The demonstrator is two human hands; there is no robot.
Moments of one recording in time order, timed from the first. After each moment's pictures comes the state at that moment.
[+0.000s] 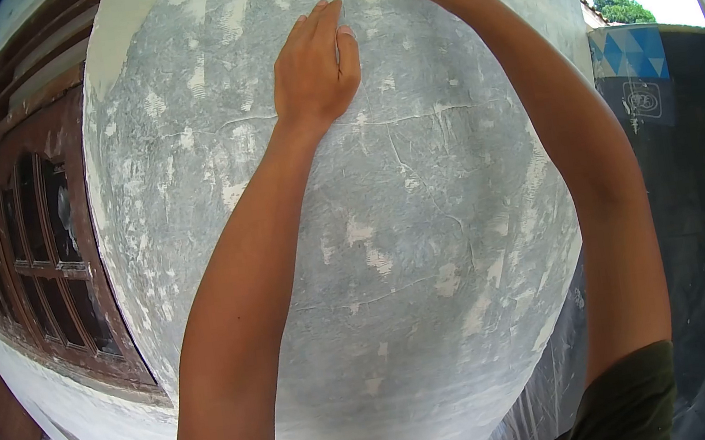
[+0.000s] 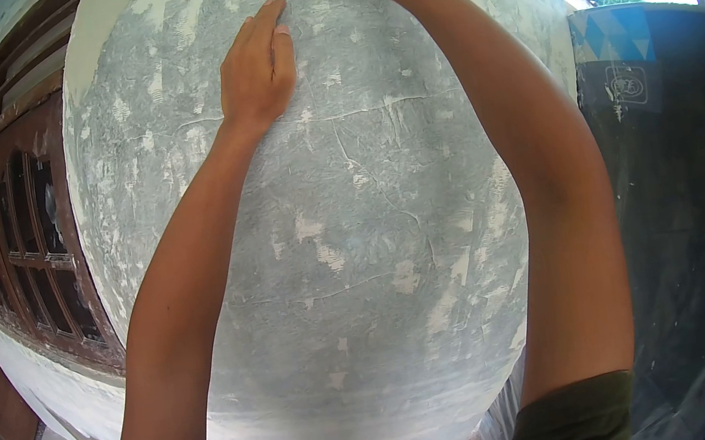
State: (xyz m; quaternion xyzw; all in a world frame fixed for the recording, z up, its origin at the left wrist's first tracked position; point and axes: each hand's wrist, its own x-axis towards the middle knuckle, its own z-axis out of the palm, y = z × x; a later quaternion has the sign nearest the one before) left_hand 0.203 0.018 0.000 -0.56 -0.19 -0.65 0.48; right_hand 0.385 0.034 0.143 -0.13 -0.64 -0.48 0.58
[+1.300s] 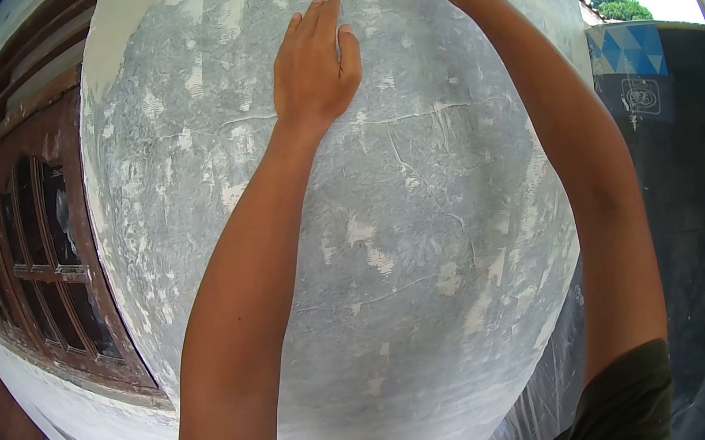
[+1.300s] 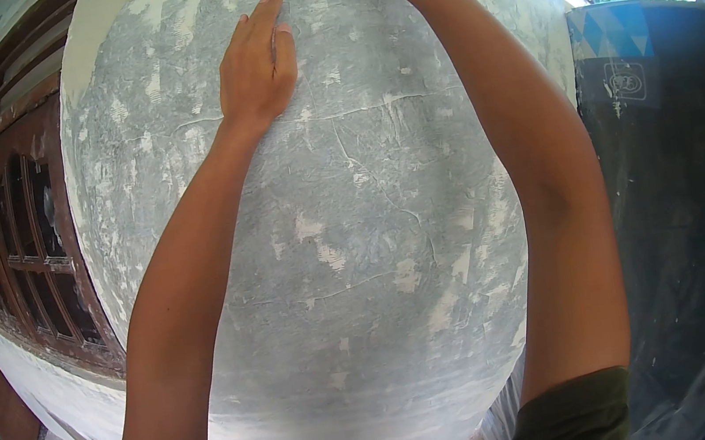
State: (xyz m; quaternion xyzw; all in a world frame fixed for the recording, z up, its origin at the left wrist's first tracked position) left_hand 0.202 0.018 0.001 -0.56 -0.19 -0.64 0.48; right_hand 0.387 0.005 0.136 -0.20 -0.64 -0.36 0.65
